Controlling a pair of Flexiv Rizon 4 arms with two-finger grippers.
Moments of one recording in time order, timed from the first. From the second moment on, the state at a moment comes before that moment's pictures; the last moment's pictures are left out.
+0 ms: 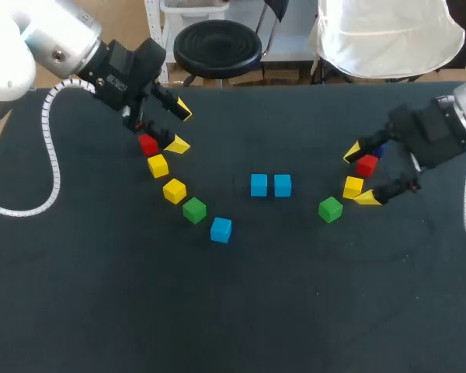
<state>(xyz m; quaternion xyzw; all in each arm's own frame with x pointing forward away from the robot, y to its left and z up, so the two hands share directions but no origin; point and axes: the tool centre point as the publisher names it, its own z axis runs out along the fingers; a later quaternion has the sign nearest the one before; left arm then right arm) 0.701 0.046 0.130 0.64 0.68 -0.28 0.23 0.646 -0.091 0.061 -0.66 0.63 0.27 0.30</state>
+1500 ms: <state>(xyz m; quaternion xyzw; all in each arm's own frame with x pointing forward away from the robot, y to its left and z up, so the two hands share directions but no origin) 0.688 0.044 0.129 0.67 0.65 -0.28 0.23 0.641 -0.095 0.068 -0.65 0.63 0.29 0.31</state>
